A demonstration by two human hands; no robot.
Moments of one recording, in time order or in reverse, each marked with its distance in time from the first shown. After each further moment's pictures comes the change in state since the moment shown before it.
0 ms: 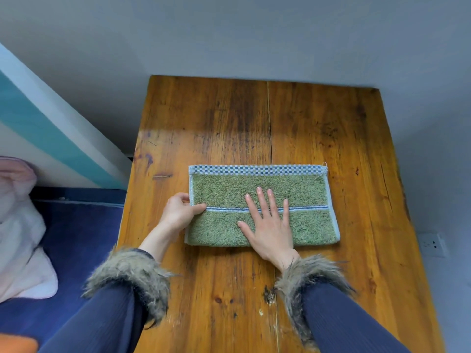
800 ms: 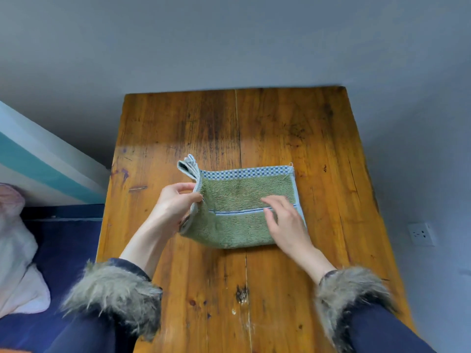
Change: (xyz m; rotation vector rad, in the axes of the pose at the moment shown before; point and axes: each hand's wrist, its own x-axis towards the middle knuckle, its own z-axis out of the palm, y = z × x) left_hand -0.062 0.078 0.048 -0.138 -0.050 0.048; right_hand -0.035 0.083 -0.053 0.676 0.217 0.033
